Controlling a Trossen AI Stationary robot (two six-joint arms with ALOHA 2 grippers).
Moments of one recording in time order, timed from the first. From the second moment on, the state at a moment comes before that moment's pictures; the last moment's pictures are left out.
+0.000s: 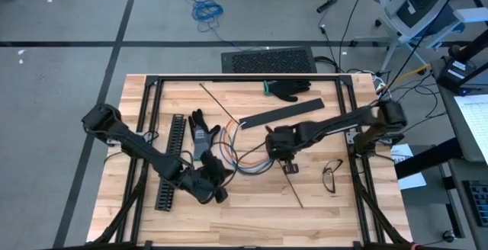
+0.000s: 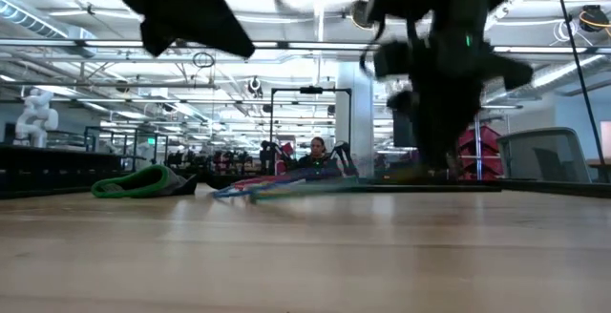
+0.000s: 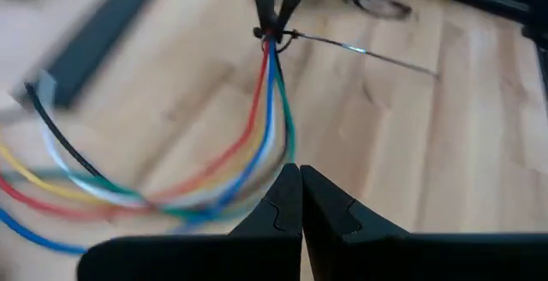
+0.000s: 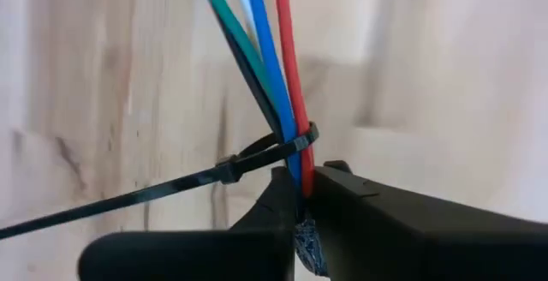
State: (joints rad) left arm -0.53 1.54 0.94 -0.17 -0.66 -0.71; right arm 0.08 1.66 1.05 -0.70 0.00 -0.05
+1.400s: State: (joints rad) left arm -0.15 1.29 0.94 0.16 -0.71 -0.15; right arm 0.25 1.48 1.71 -1.25 0.35 -0.02
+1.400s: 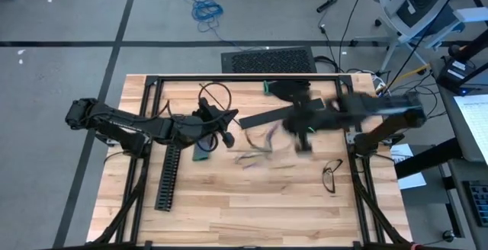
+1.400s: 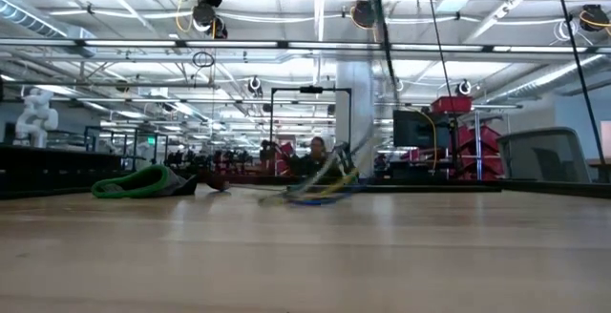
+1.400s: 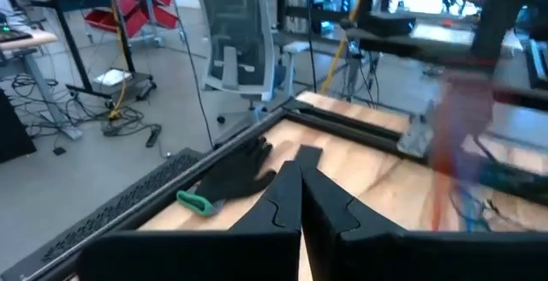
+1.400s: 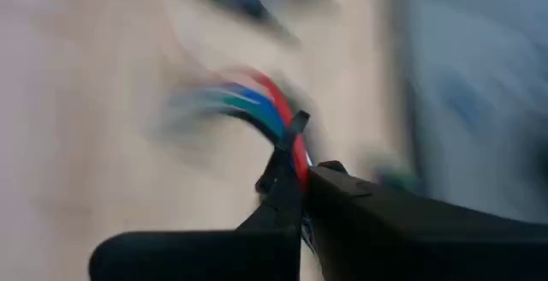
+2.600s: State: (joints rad) left arm -0.08 1.29 0.95 0.22 -0.69 -0.14; right arm 0.25 1.55 1.76 -1.49 0.30 -0.13
